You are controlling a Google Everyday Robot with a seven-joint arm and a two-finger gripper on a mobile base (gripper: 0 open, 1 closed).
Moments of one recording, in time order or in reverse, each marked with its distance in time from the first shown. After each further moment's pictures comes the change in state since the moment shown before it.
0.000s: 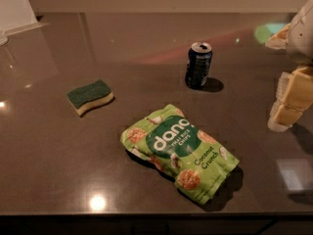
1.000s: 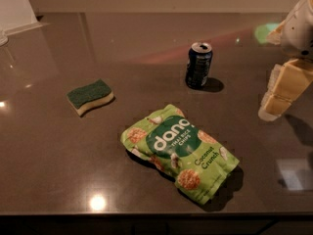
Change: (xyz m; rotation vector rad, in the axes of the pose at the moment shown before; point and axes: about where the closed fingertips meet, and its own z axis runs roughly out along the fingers) arm -0.002 -0.021 0.007 0.031 -0.008 0.066
